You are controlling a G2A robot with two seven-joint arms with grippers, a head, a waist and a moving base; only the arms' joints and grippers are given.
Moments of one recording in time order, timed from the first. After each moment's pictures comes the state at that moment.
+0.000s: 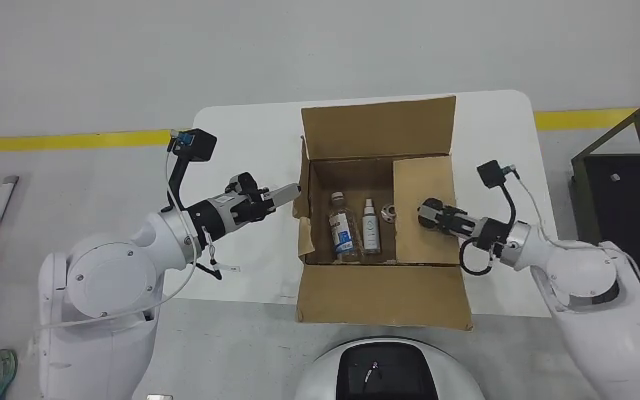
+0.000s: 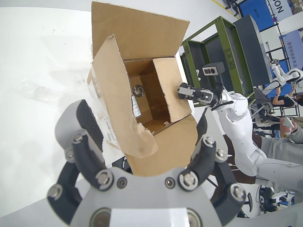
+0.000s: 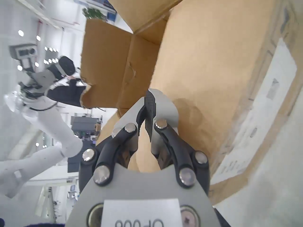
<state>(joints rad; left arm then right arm) 0.86 -0.95 -1.42 -2.09 0.25 0.26 -1.10 -1.24 -1.19 1.51 -1.80 -0.18 -0.10 0.88</state>
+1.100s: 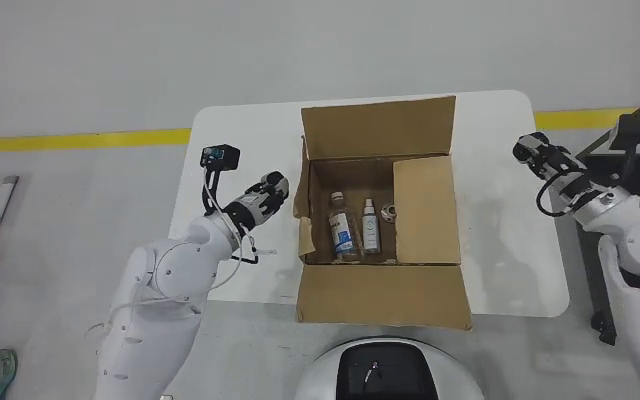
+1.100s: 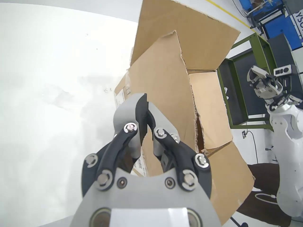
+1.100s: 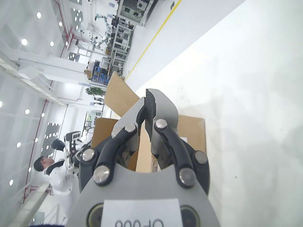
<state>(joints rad) 0.90 -0.98 -1.22 -1.91 0.45 0.20 -0.78 -1.16 -1.16 1.76 -1.63 0.00 0.00 0.58</state>
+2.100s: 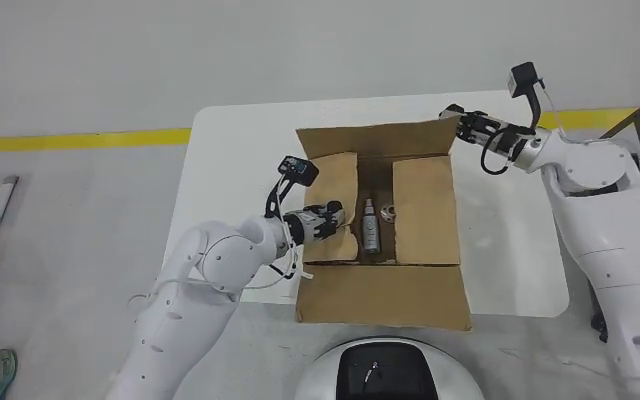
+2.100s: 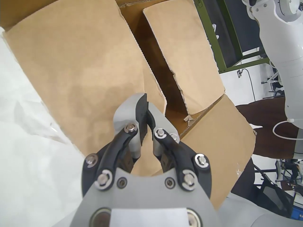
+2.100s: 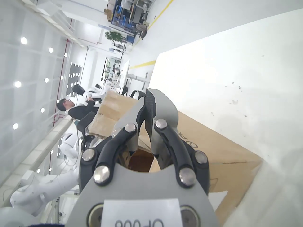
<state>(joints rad) 0.75 -1.03 -0.98 -1.82 0.43 0.06 -0.98 -0.66 -1.17 1.44 -1.10 0.10 -0.34 0.93</state>
